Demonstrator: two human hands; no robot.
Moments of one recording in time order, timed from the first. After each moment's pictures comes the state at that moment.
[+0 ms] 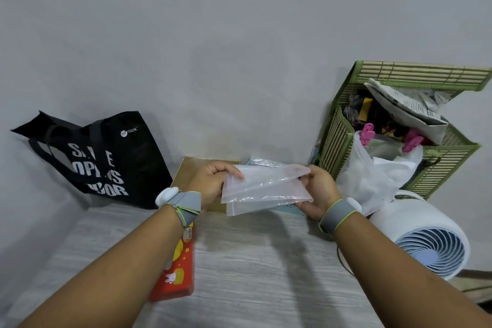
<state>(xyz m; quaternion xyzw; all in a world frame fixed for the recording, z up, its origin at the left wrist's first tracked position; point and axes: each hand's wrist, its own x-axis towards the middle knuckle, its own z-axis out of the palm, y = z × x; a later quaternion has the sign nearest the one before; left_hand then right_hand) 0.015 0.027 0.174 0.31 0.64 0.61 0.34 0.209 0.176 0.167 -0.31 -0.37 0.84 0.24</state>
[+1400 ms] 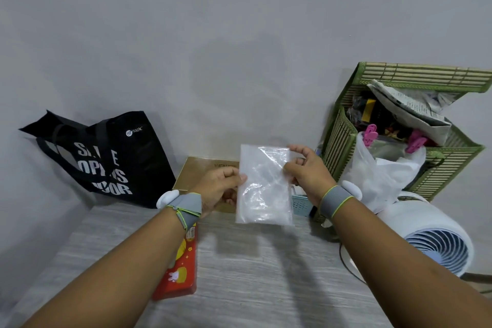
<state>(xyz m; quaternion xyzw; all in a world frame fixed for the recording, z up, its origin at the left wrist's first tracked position) 0.018 0.018 0.170 0.31 0.59 0.58 0.48 0.189 0.174 0.192 -0.36 -0.62 0.63 0.29</state>
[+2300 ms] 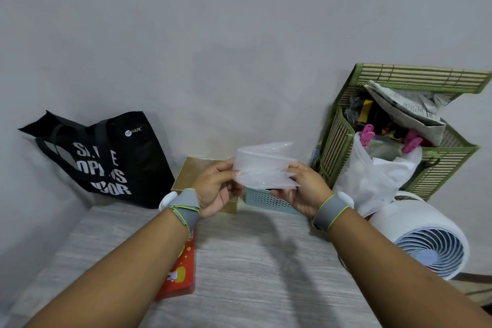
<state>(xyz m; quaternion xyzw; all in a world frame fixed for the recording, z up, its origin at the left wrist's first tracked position) 0.025 0.020 0.179 0.23 0.45 0.69 0.52 0.193 0.149 0.189 -0.25 -0.45 0.83 0.23</state>
